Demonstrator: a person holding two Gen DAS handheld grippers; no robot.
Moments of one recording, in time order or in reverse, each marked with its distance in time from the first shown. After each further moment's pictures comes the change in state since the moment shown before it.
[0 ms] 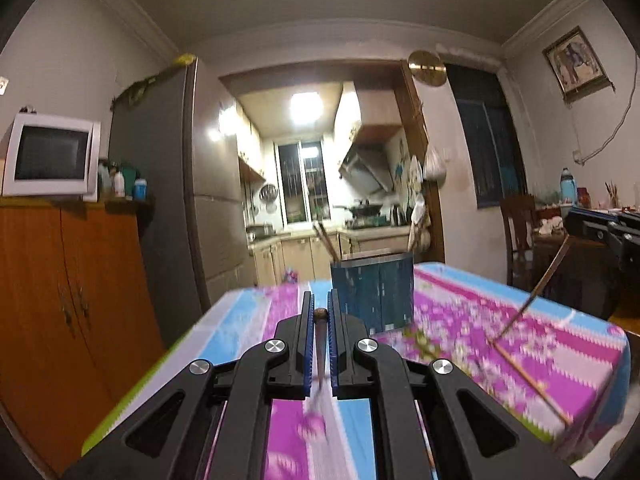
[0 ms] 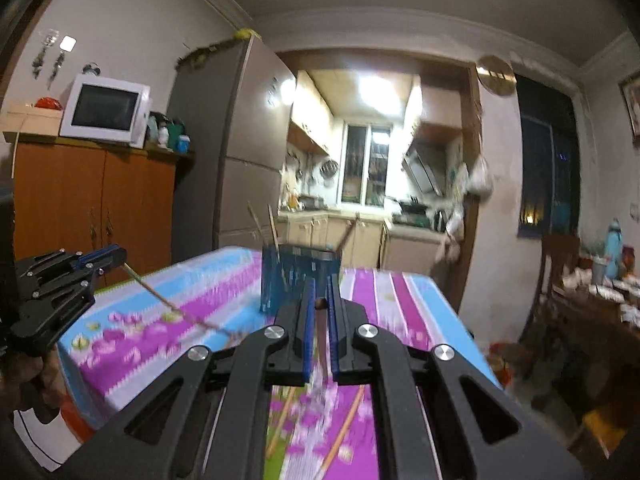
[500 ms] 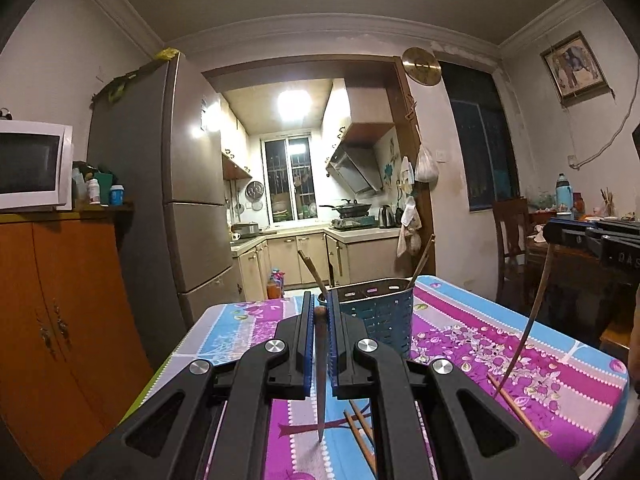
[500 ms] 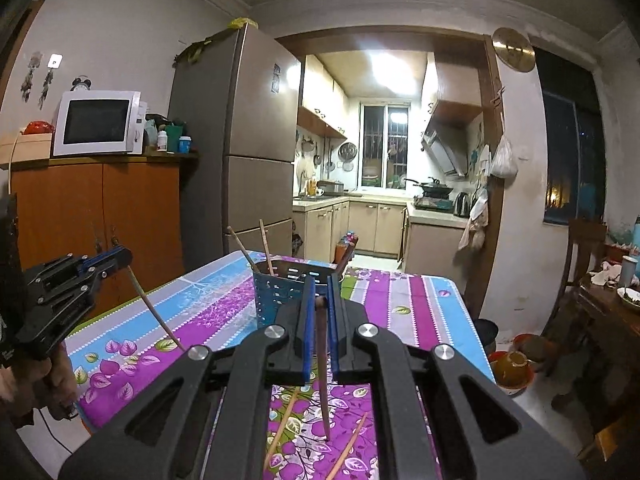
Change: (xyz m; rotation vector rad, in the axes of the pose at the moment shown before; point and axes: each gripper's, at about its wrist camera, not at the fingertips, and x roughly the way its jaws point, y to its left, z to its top) left arm 0.063 0.002 0.045 -0.008 0.034 -0.057; right arm 0.063 -0.045 0.039 0.053 0.092 0.079
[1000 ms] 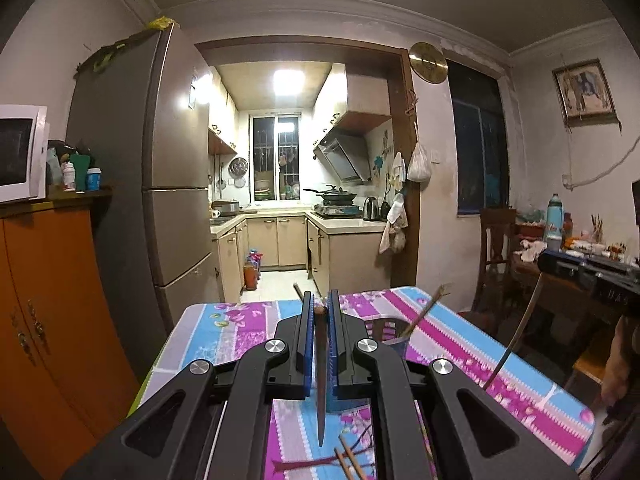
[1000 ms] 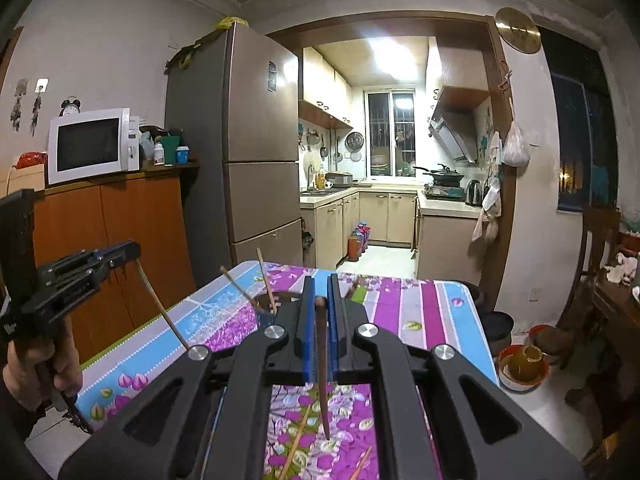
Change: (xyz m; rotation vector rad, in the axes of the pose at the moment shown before) left arm 0.052 0.042 0.085 -0.094 0.090 -0.092; right arm 0.037 -0.018 0.072 0.047 0.043 0.050
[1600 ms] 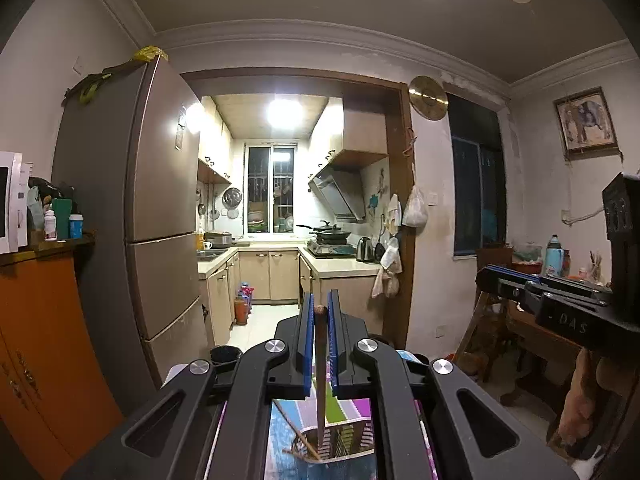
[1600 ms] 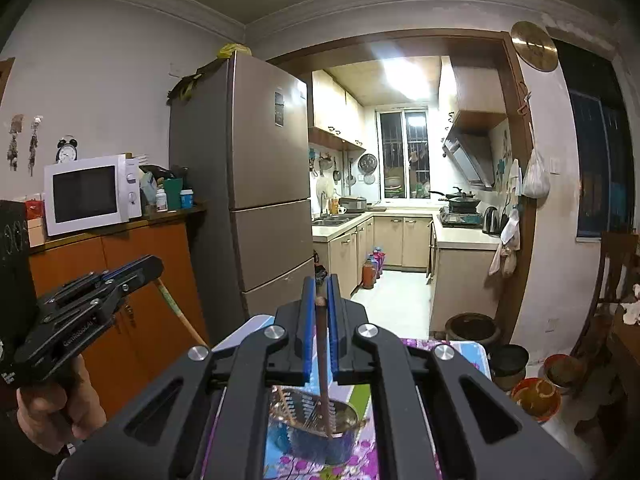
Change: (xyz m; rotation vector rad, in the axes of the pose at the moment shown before) left arm 0.048 -0.025 0.123 -0.017 -0.103 -0.013; right arm 0.054 -0.008 0.123 0.008 -0.059 0.046
